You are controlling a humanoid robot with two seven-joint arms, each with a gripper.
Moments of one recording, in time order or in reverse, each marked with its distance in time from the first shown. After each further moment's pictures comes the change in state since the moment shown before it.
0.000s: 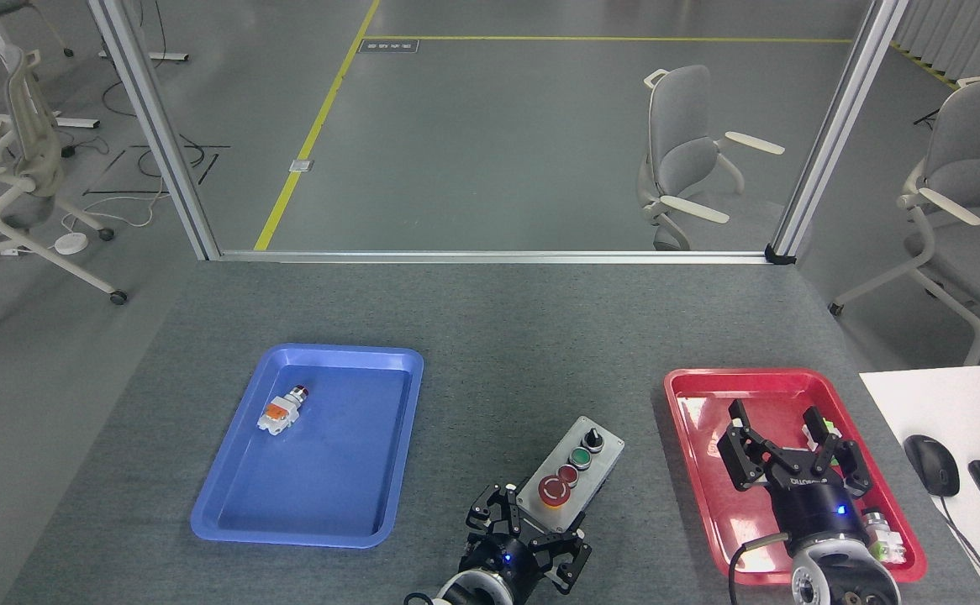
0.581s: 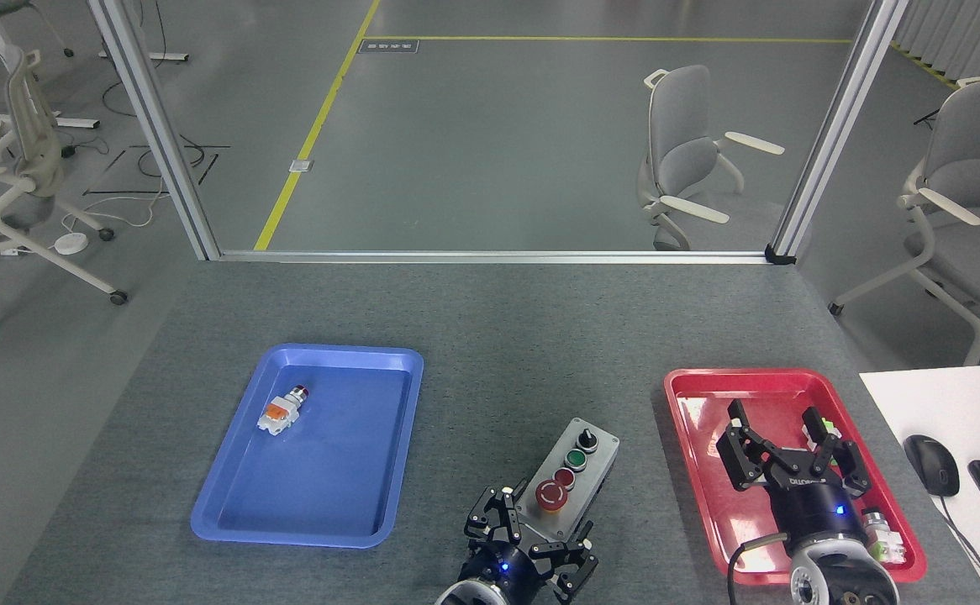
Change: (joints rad) left arm 0.062 0.041 0.008 -0.120 -0.001 -0.011 0.001; right arm 0.000 0.003 -0.001 0.000 0.000 0.000 0.000
